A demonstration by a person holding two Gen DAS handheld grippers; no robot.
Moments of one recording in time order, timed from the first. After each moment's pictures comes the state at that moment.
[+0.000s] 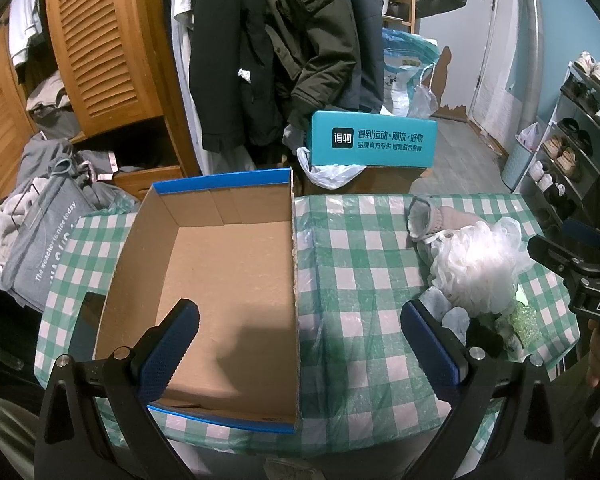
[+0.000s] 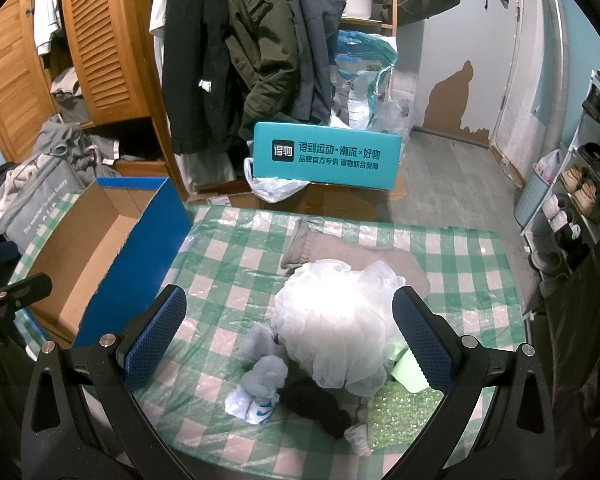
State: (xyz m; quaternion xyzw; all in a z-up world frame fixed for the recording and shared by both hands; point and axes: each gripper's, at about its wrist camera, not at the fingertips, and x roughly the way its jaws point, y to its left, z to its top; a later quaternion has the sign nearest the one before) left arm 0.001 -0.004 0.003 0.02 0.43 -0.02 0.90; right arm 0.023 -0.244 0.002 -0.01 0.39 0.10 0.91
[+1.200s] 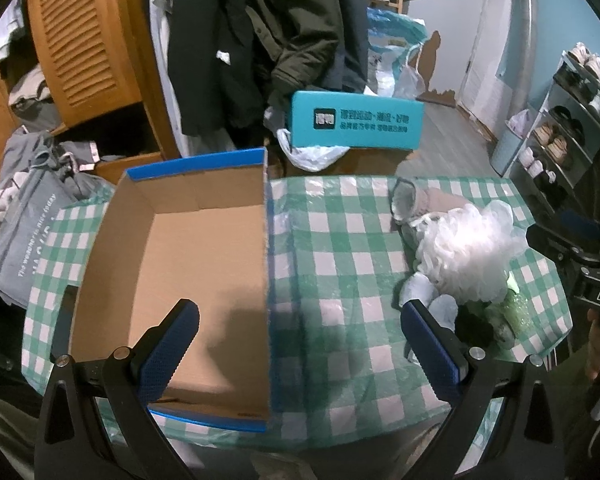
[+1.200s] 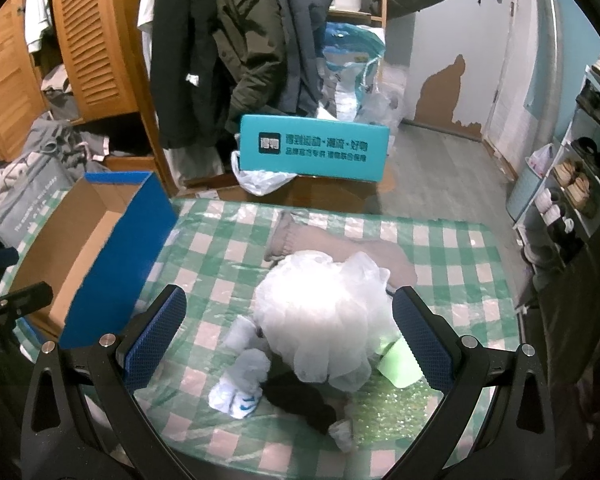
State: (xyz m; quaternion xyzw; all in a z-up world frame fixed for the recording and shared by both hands) left arm 0.003 -0.021 -0.015 0.02 0.46 -0.04 0.89; right arm 0.021 -0.269 -0.012 -0.01 0.40 0.09 0.91
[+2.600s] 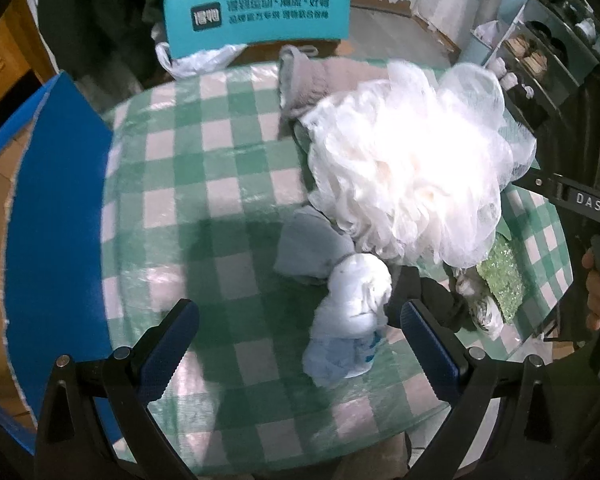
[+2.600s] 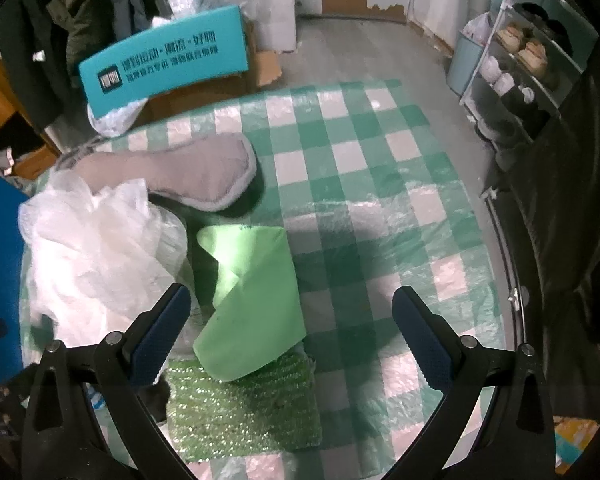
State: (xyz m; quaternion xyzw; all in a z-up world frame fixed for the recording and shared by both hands) left arm 0.060 -0.150 -0.124 0.05 0.60 -0.12 0.79; right arm 0.069 -0.418 -0.119 0.07 0.55 -0.04 0.83
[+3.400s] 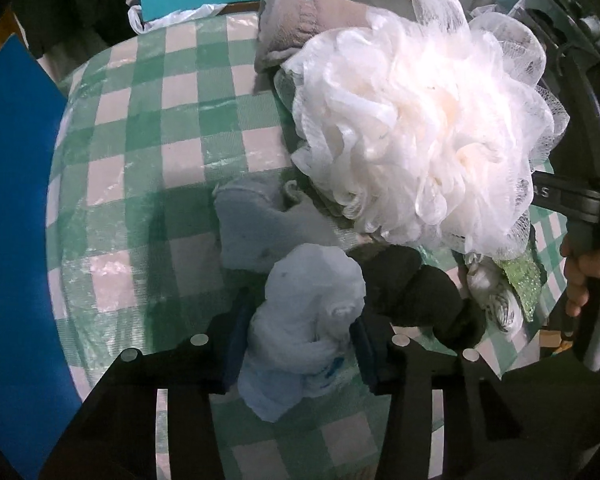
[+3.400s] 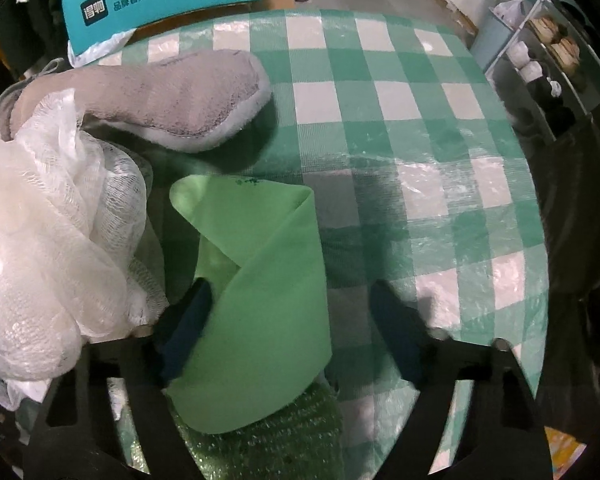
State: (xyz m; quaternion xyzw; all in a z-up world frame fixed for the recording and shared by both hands) left arm 0.081 -0.150 -0.172 0.04 0.63 -0.15 0.76; right arm 0.099 -0.400 -0.186 0.03 0.62 -0.03 0.78
